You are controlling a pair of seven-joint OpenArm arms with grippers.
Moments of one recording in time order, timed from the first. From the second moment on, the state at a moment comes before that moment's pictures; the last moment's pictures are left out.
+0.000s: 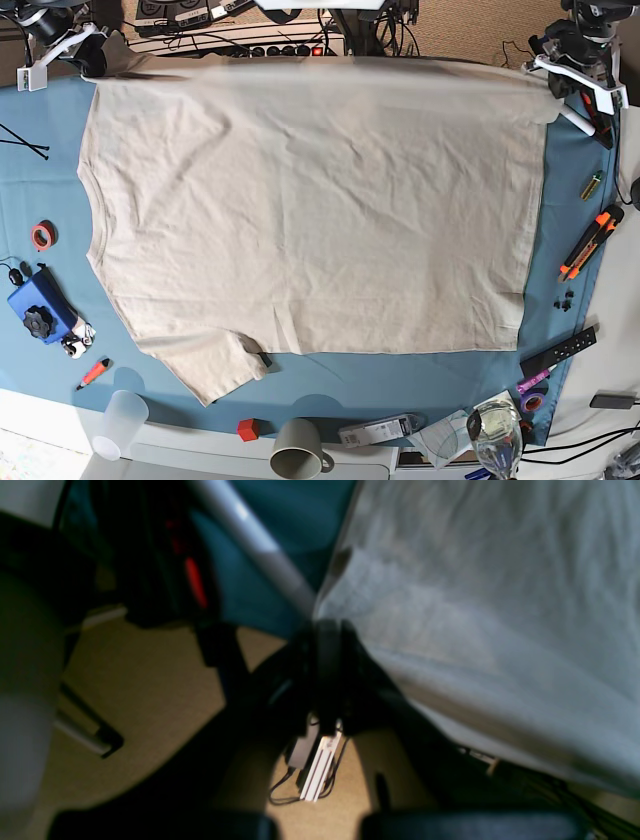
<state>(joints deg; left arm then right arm) 42.1 -1.3 -38.5 122.0 -36.0 -10.6 52.0 -42.1 12.9 58.8 106.6 61.2 39.9 -66.6</state>
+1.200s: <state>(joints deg) 41.4 -0.9 -38.5 122.8 -32.8 -11.3 49.2 -34.4 14.1 52.7 106.7 53.6 38.4 -65.3</state>
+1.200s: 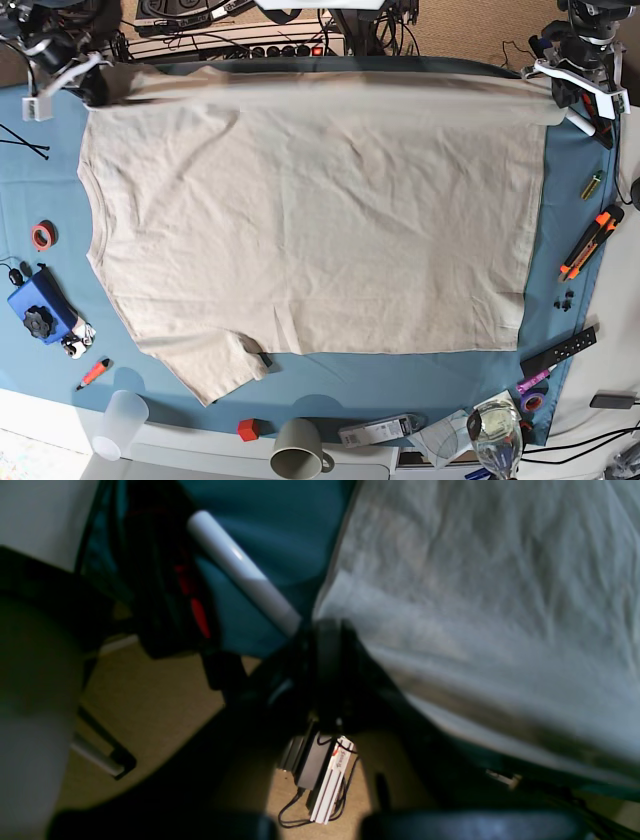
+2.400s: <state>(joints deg) 34.3 -2.0 -22.7 121.4 -11.6 -2.4 38.7 -23.8 14.1 50.0 106.6 49.7 38.0 -62.3</state>
